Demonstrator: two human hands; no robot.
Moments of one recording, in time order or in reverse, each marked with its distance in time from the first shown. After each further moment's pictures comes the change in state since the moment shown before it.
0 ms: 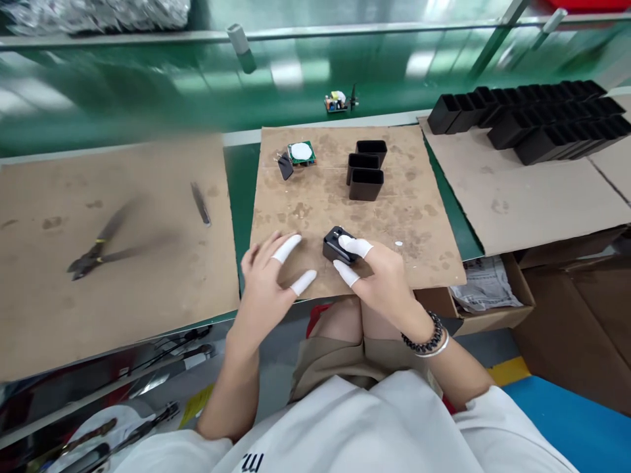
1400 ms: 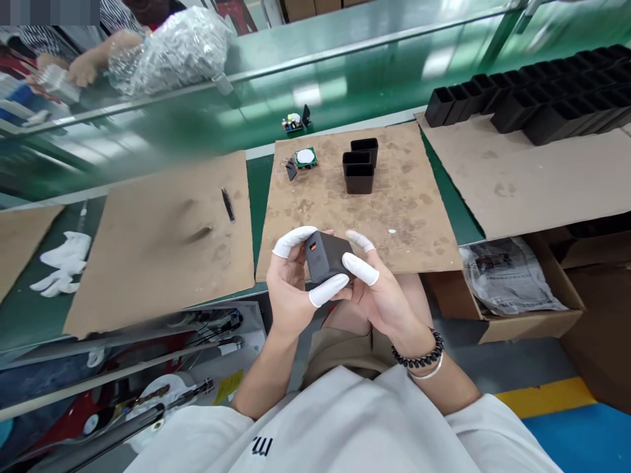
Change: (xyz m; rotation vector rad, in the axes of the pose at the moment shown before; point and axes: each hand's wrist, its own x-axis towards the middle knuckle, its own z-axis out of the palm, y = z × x) left_hand -0.013 0.084 0.019 -0.736 0.236 -0.035; right_hand -0.022 -0.029 -0.013 1.320 -0.173 0.917
